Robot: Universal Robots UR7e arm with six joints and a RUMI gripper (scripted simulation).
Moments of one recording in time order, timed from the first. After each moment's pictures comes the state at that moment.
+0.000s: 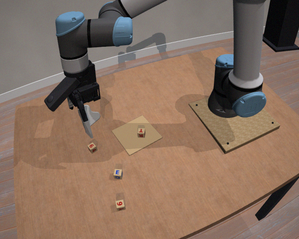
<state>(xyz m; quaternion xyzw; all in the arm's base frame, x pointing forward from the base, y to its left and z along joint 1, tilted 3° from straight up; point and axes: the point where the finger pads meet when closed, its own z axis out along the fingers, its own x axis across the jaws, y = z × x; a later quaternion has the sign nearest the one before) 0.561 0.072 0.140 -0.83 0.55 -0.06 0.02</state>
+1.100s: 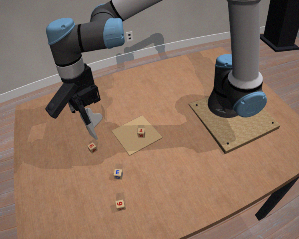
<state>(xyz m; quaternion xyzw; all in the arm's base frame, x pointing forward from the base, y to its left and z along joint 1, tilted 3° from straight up) 0.553 0.072 0.125 -0.85 0.53 -0.02 -0.01</state>
